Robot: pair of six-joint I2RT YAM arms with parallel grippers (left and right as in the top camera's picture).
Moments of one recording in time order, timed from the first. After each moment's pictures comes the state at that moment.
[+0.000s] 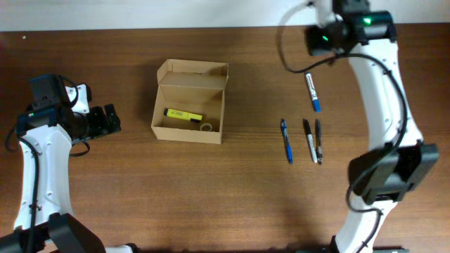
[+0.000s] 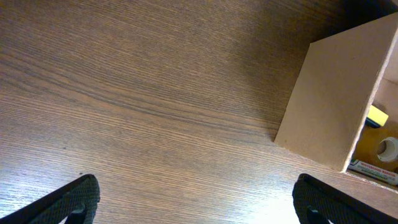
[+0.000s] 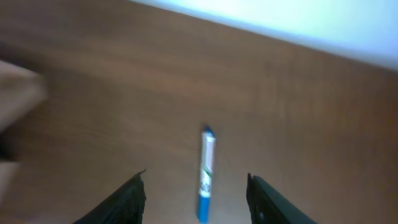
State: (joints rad) left arm 0.33 1.55 1.26 -0.91 0.15 0.02; right arm 0.06 2.06 2.15 -1.06 0.01 -0.17
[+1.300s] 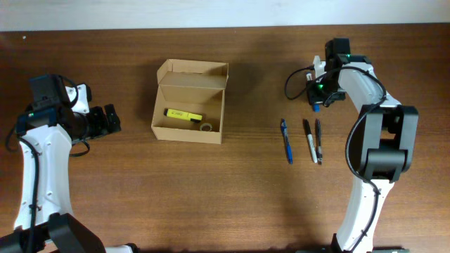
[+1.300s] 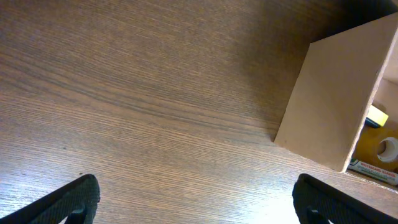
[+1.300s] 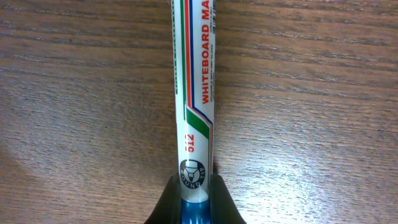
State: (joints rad) left arm 0.33 1.55 1.26 -0.91 0.15 0.02; right arm -0.05 2.27 1.75 -0.87 -0.05 -0.12
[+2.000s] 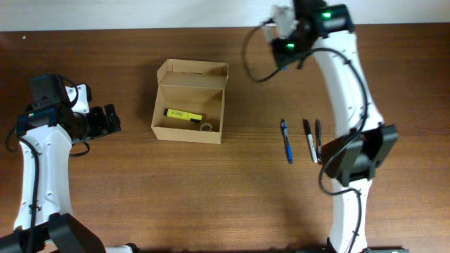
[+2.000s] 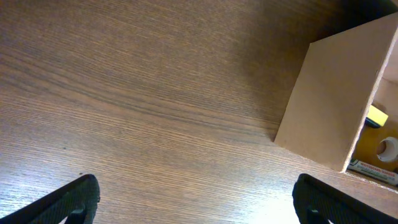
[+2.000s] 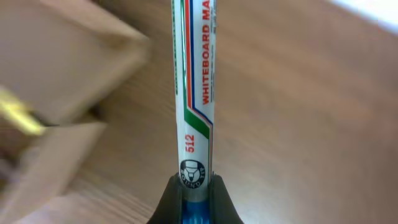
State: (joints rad) left arm 0.33 1.55 1.26 -0.91 0.15 0.02; right arm 0.26 2.29 2.51 -1.33 -0.13 -0.25
